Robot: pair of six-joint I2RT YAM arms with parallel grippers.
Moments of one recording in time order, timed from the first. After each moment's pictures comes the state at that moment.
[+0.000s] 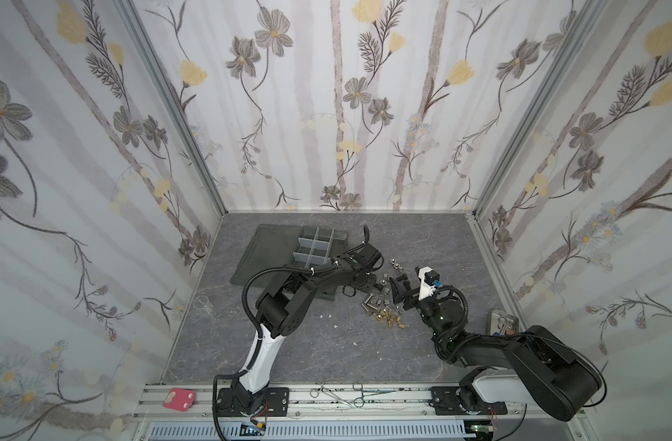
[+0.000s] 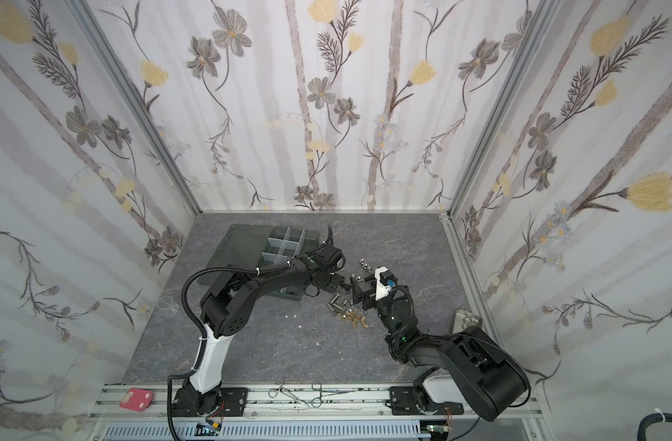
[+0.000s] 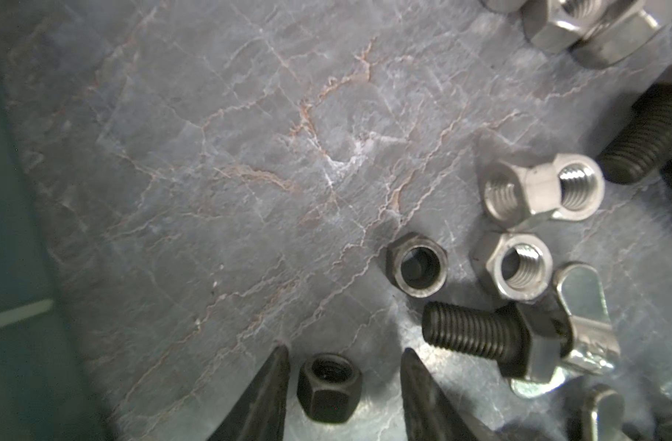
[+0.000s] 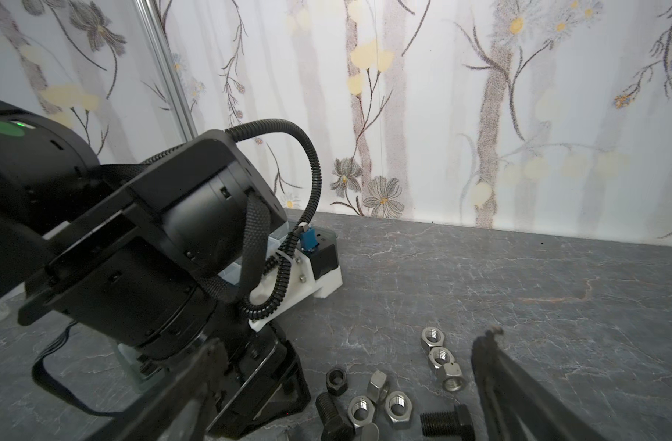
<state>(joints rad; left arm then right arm) -0.78 2.16 1.55 -0.51 -0.06 -0.28 0.56 1.34 0.15 1.26 0.07 0.13</state>
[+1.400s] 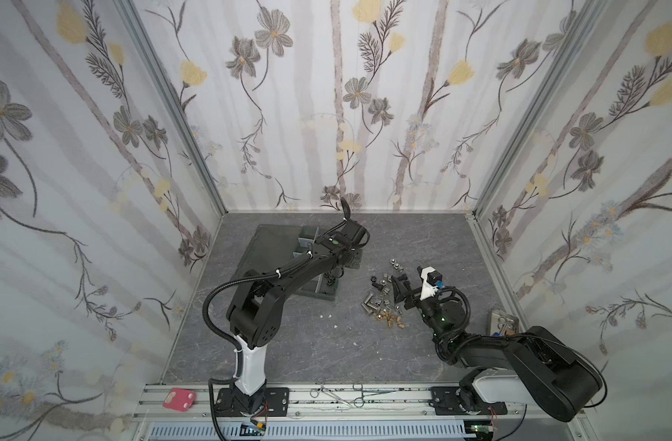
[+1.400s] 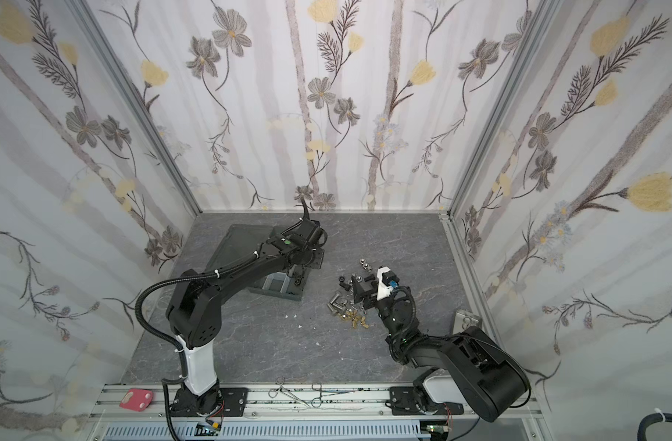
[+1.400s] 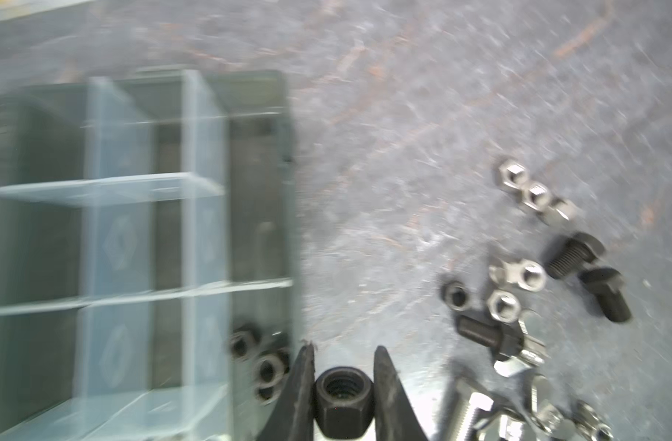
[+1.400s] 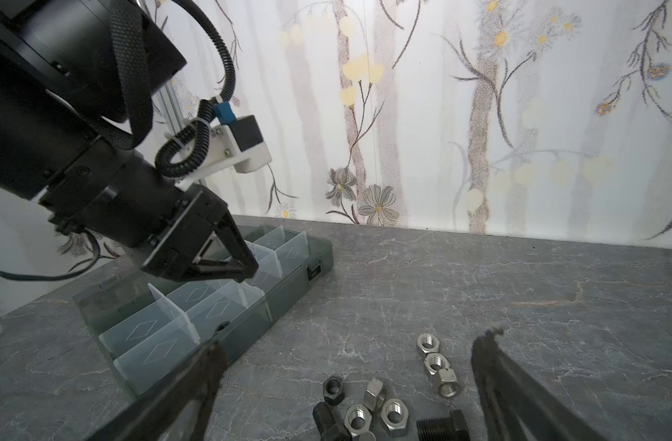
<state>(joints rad) -0.65 1.91 1.57 -0.66 -0.19 -0.37 0.56 1.33 0.14 1.28 0.10 0.15</state>
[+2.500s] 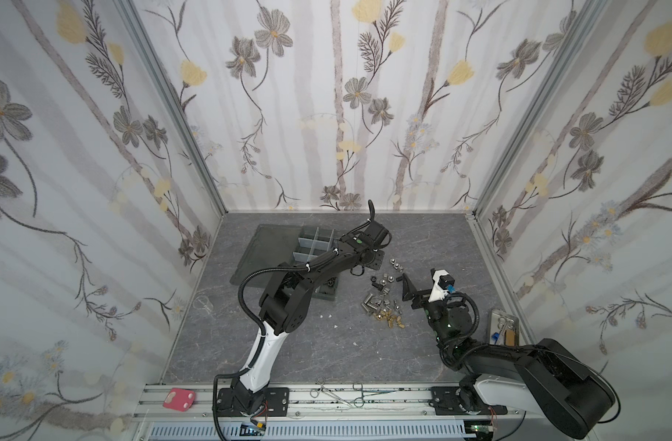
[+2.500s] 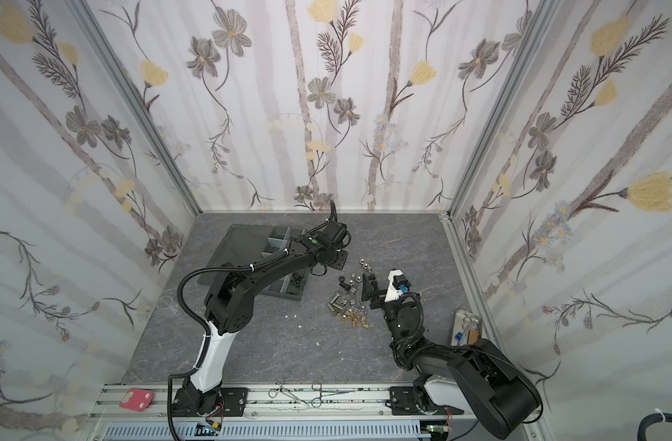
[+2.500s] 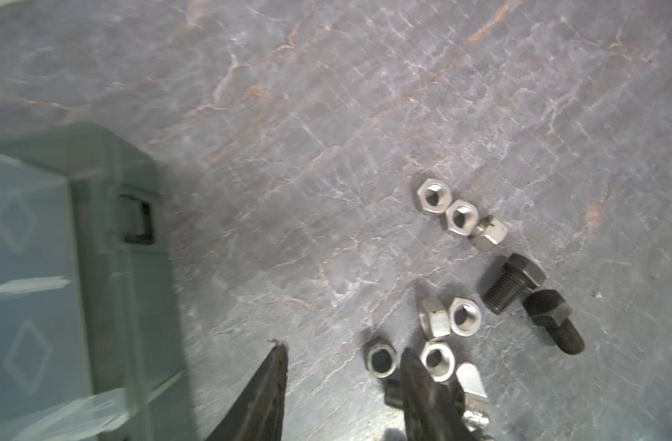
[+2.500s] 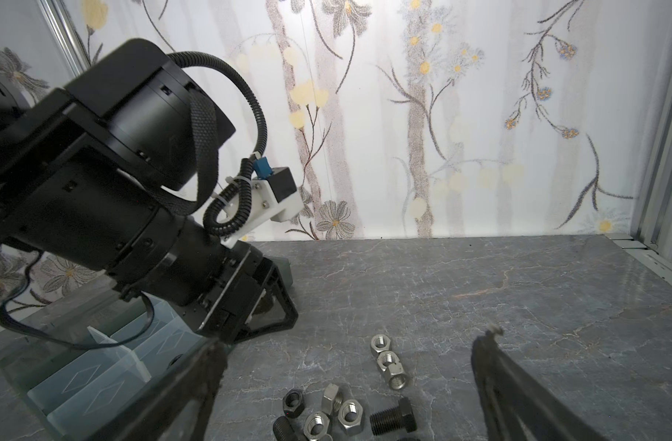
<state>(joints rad) -0.77 2.22 1.89 -0.65 -0.08 -0.28 0.56 1.23 0.09 1.27 0.28 0.15</state>
